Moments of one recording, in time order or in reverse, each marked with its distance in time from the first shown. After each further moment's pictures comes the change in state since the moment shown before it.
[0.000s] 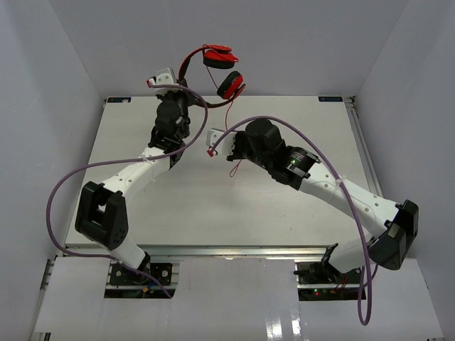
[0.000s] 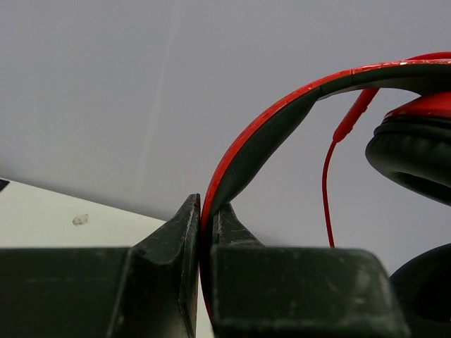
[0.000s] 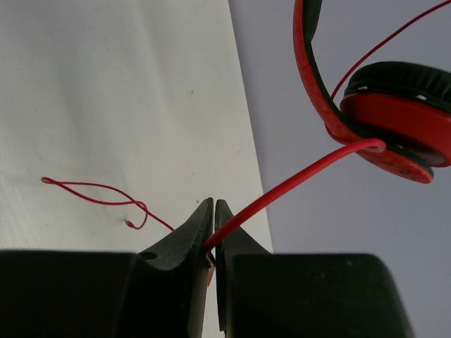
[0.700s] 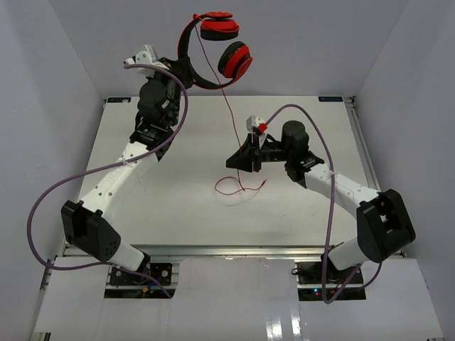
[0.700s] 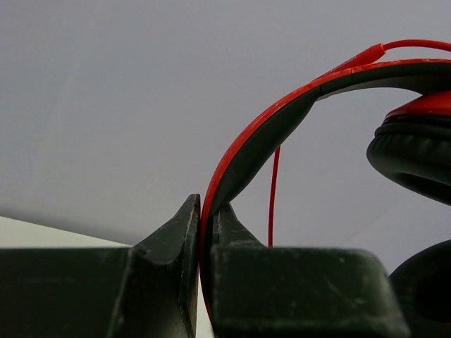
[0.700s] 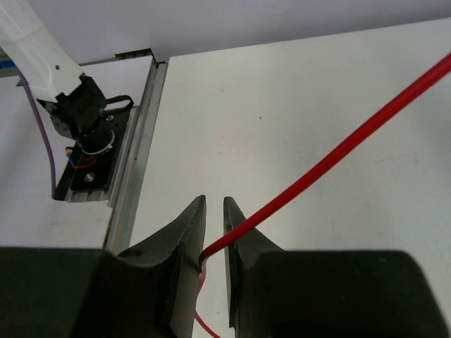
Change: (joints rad) left arm -0.003 -0.097 0.235 -0.326 0.167 -0.331; right arm -0.368 0.053 -0.432 0.853 -1.219 0.995
